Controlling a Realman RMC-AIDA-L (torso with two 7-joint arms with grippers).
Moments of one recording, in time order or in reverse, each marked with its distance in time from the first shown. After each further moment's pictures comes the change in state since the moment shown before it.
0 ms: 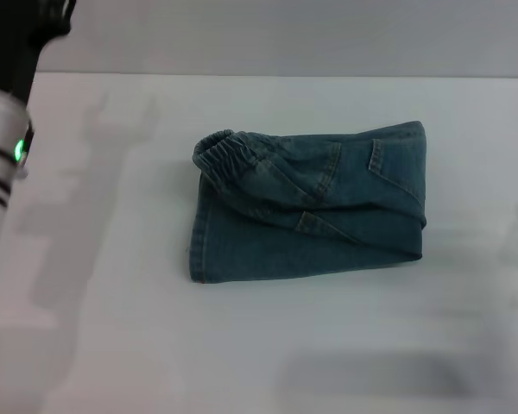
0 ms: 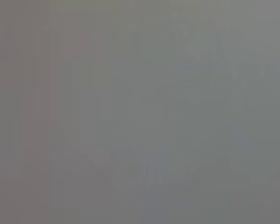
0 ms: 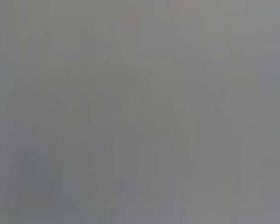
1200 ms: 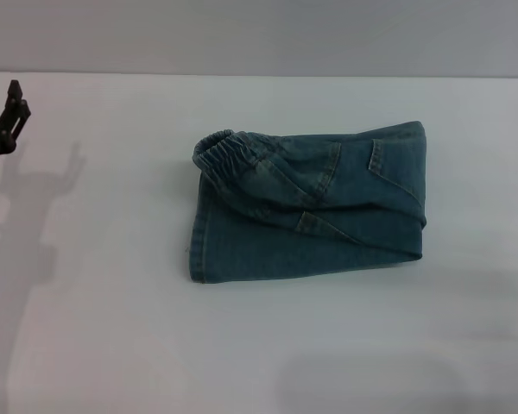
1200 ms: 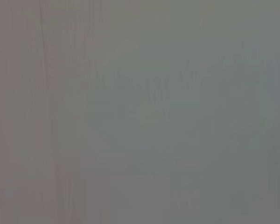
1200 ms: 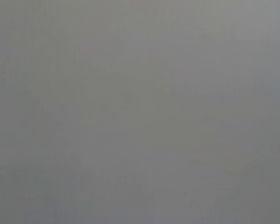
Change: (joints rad) left arm 0.050 -0.002 -0.034 -0.309 0.083 0.071 0.049; right arm -0.052 0.001 -0.026 0.071 0.102 -0.309 0.003
